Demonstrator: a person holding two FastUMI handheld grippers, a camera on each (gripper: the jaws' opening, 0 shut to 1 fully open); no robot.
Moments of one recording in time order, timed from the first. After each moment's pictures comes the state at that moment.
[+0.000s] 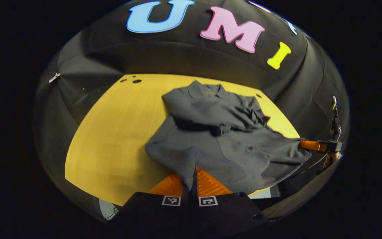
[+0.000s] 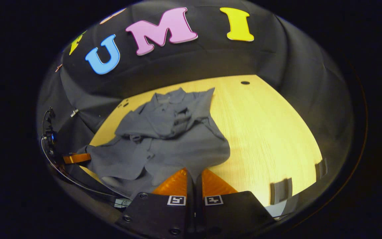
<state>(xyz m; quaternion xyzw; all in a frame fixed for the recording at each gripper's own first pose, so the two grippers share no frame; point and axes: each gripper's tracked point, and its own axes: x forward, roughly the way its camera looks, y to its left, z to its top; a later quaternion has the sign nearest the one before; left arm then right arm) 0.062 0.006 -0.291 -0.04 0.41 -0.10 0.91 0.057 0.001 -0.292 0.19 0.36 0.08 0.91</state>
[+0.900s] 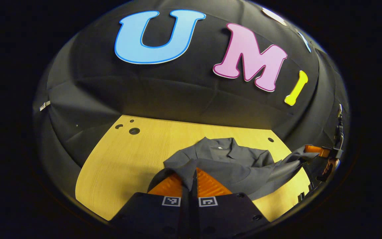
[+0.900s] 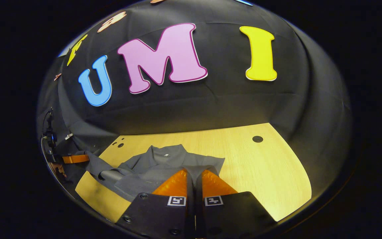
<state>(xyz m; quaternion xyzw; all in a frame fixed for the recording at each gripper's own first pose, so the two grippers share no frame) 0.293 0.008 -0.240 -0.03 0.31 -0.08 0.95 0.284 -0.018 -0.245 0.17 0.26 0.07 0.95</state>
